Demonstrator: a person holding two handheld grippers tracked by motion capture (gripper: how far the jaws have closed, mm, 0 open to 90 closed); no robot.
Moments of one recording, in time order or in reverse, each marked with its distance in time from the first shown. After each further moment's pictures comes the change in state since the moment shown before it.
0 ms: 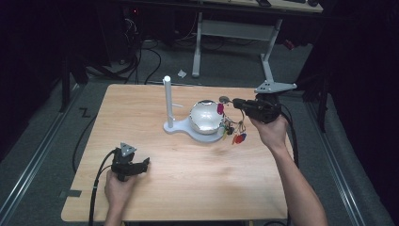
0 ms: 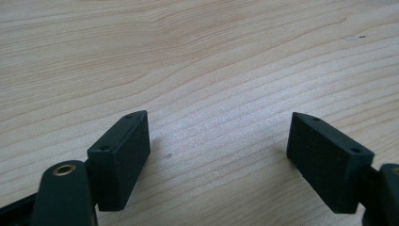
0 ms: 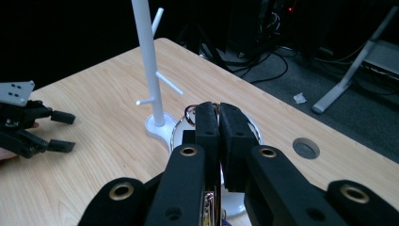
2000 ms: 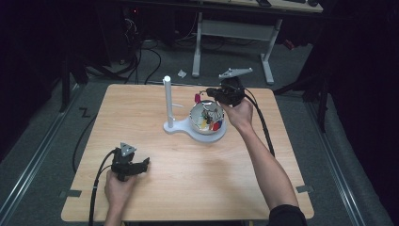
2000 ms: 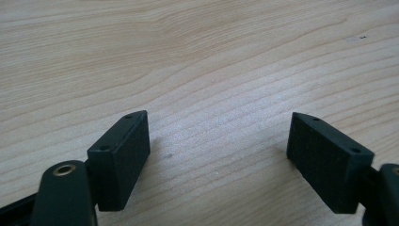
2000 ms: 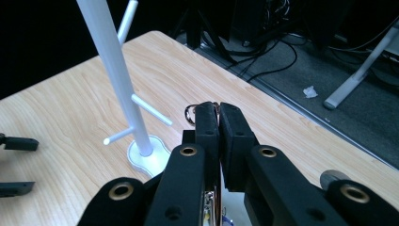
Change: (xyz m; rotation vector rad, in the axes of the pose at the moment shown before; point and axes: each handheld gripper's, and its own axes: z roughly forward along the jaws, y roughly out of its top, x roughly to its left) left arm 0.000 0.000 0.000 0.002 0.001 0.001; right arm -0.007 0.025 0.113 0.071 0.006 0.010
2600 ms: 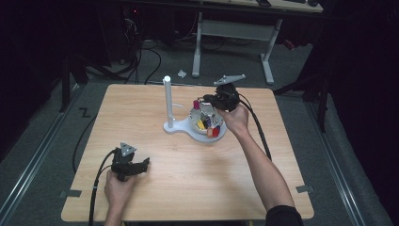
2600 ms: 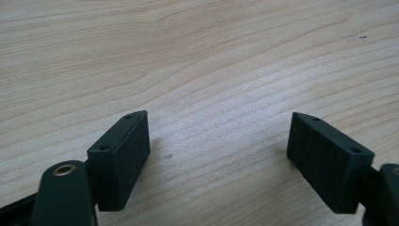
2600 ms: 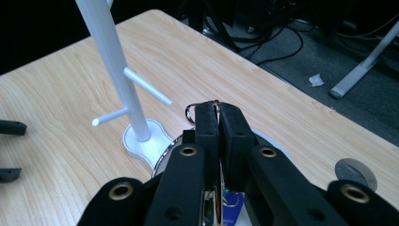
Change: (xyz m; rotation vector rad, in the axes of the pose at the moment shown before) left arm 0.000 0.000 0.000 -0.003 0.000 -0.003; right arm 0.001 -0.019 0.023 0.051 0.007 -0.010
